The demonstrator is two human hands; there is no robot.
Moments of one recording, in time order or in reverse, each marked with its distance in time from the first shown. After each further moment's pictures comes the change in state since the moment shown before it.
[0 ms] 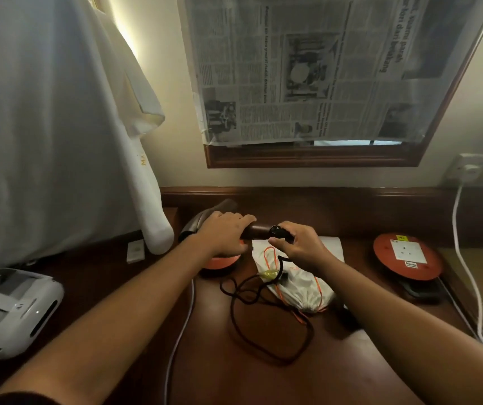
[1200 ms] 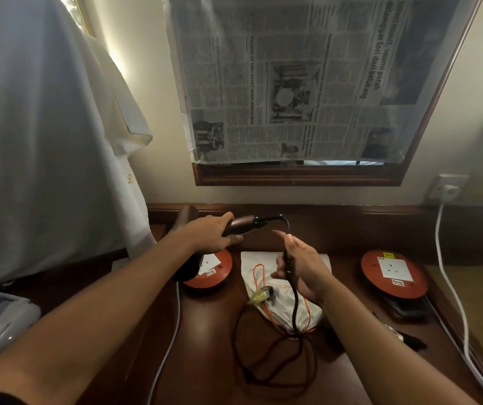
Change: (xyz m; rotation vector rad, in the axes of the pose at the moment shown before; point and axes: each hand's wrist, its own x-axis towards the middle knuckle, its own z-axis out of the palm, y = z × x) left_hand 0.021 -0.017 -0.036 -0.269 -0.116 -0.121; right_hand -0.011 -0.006 -0.018 1.053 0.018 0.440
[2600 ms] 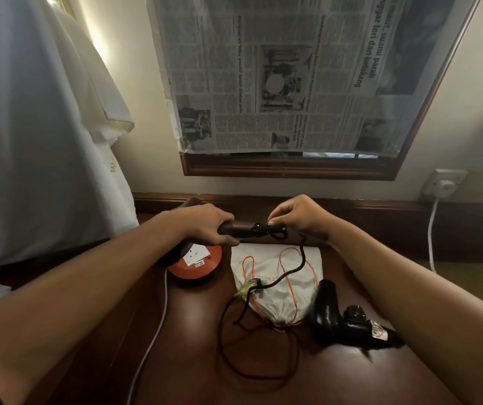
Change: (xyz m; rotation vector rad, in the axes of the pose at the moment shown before) left_hand 0.016 0.028 -0.016 0.014 -0.239 0.165; right_hand 0.043 -0.090 -0.034 -1.010 -0.162 -0.208
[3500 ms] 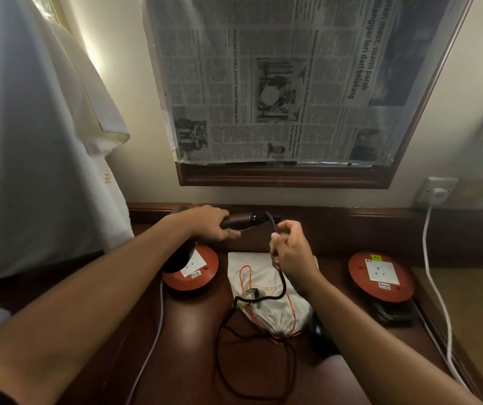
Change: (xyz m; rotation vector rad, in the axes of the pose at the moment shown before) left_hand 0.022 -0.002 -0.013 -0.017 0.047 -0.179; right_hand -0.028 0.010 0.070 0.606 0.415 0.054
